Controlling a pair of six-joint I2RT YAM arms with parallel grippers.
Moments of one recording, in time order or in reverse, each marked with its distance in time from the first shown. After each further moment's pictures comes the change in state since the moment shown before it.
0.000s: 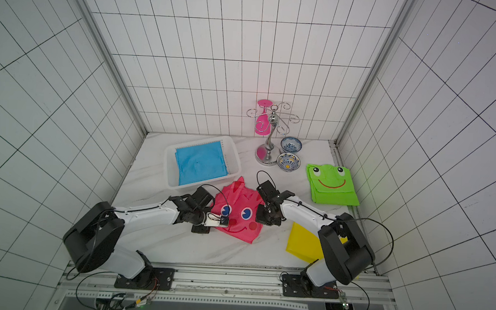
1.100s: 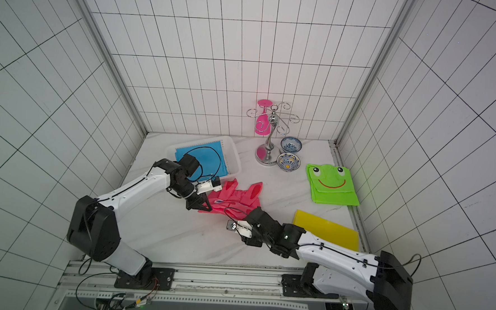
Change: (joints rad) left arm 0.274 0.083 0.512 -0.681 0.477 -0.256; right arm 0.473 -0.399 -0.224 0.331 0.286 -1.255
